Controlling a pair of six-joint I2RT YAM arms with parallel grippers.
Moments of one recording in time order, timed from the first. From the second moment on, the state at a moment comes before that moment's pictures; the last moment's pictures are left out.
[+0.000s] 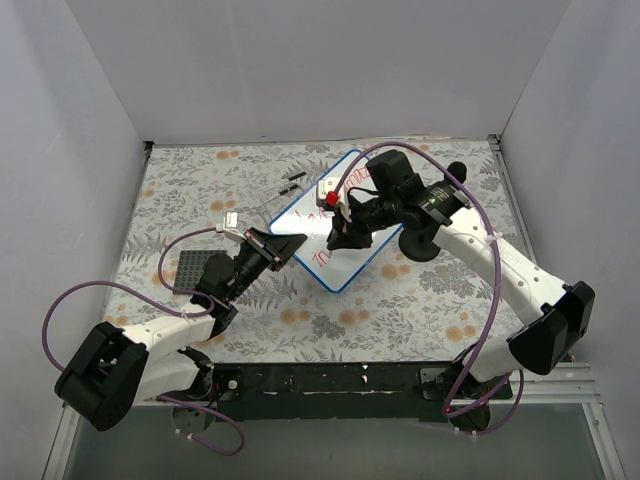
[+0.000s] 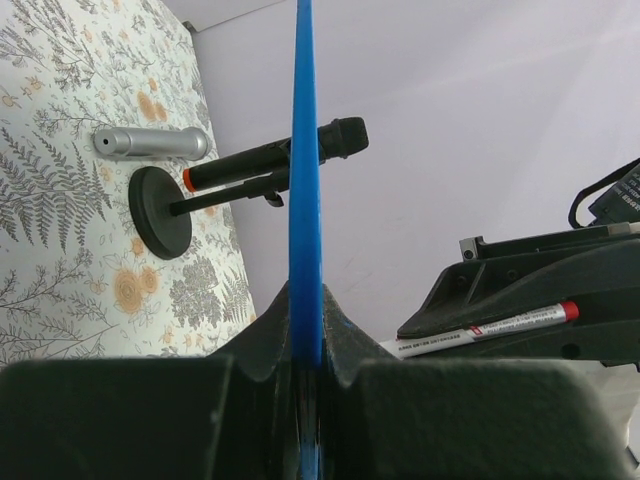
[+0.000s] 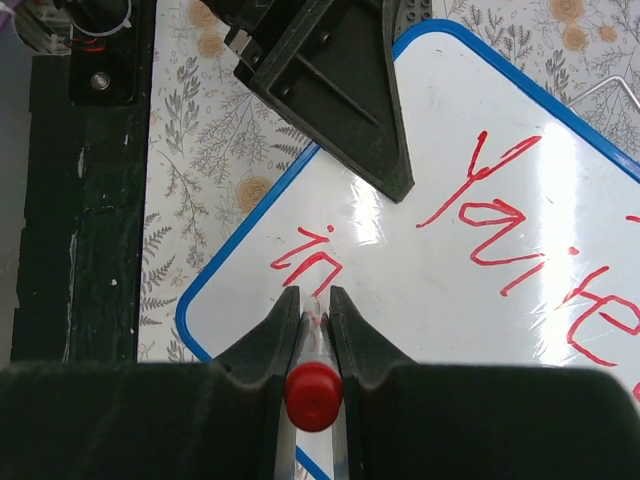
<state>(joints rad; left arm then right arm) -0.58 1.12 0.29 0.97 0.12 -1.34 0.73 1.44 1.49 -0.80 -0.70 -0.59</state>
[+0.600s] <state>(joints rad) -0.58 1.11 0.29 0.96 0.12 -1.34 0.67 1.49 1.55 -0.77 -0.68 -0.54</state>
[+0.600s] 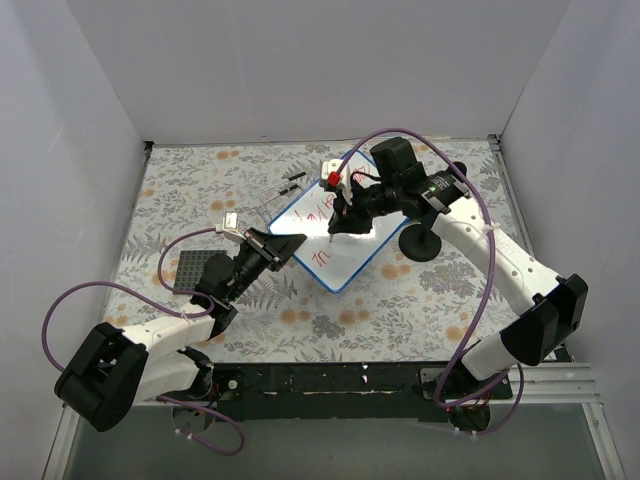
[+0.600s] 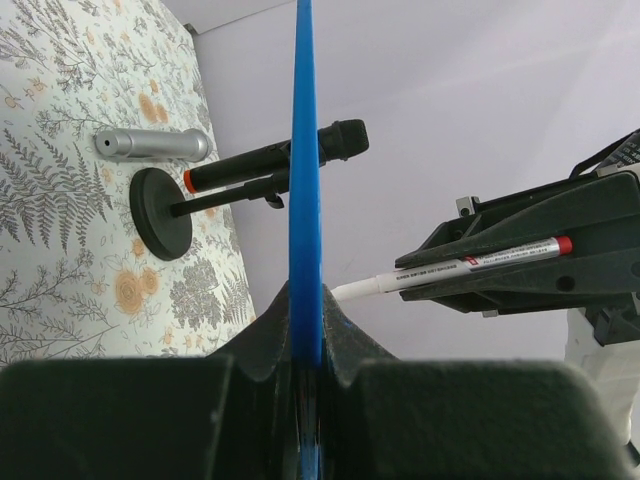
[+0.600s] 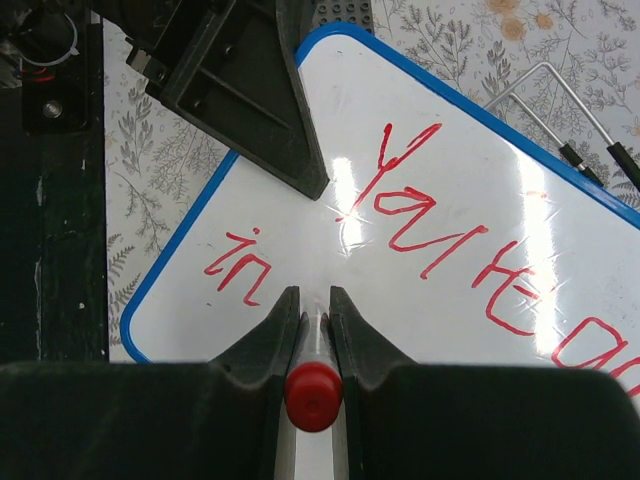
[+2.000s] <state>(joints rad) -0.58 1.11 0.29 0.98 0.13 -1.34 0.67 1.48 1.54 -0.78 -0.70 -0.56</state>
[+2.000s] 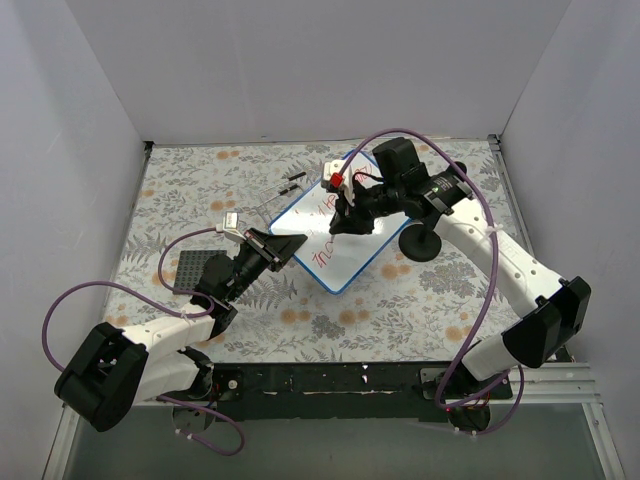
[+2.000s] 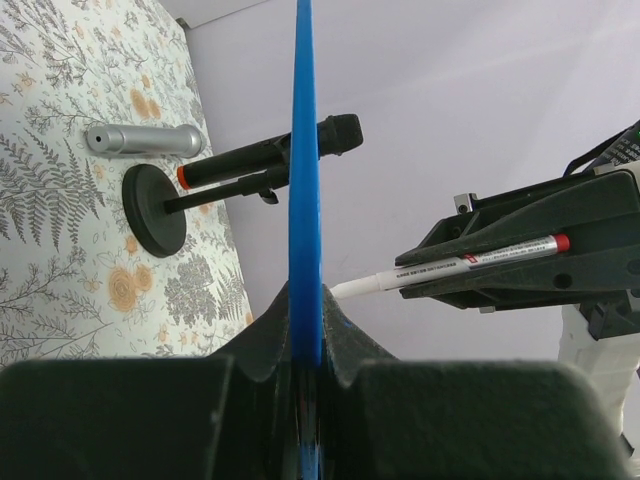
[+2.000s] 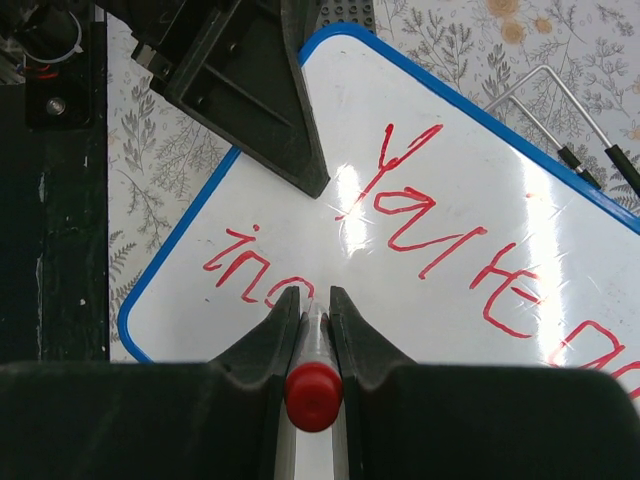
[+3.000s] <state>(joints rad) -0.58 1.11 0.29 0.96 0.13 -1.34 0.67 1.36 1.40 -0.80 -0.72 -0.57</state>
